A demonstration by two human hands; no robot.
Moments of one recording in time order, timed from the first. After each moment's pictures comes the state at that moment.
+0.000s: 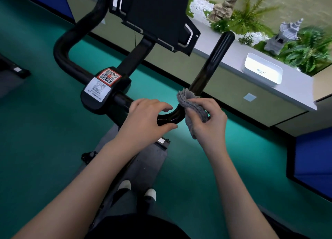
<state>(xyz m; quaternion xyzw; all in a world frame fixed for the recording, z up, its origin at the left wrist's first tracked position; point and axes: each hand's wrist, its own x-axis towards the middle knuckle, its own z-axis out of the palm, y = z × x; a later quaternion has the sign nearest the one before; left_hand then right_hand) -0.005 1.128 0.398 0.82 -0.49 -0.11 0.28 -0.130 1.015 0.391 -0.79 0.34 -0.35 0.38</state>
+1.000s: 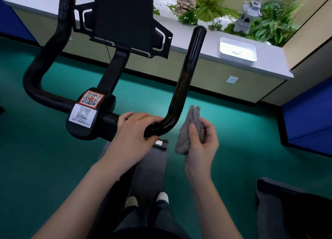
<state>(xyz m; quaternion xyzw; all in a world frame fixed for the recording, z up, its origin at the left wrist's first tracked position) 0.015 1.140 0.394 0.76 -0.57 -0.13 0.28 -0.125 1.072 0.350 -0.43 0.47 -0.54 0.56</state>
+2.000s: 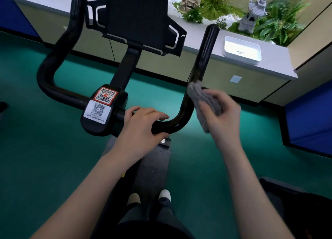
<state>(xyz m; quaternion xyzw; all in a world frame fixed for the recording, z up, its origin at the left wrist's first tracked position) 0.032 1.144 0.392 0.76 -0.58 -0.12 0.28 -0.123 1.029 0.410 -0.72 0.40 -0.41 0.40</state>
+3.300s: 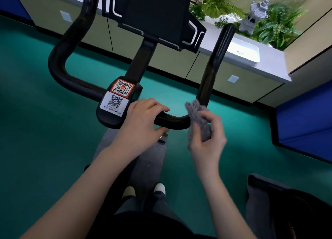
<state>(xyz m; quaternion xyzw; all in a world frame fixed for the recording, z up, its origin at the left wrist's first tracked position) 0.061 1.161 0.382 0.74 -0.59 -0.12 0.31 -0.096 1.106 0.370 -0.71 0.44 -0.47 0.29</state>
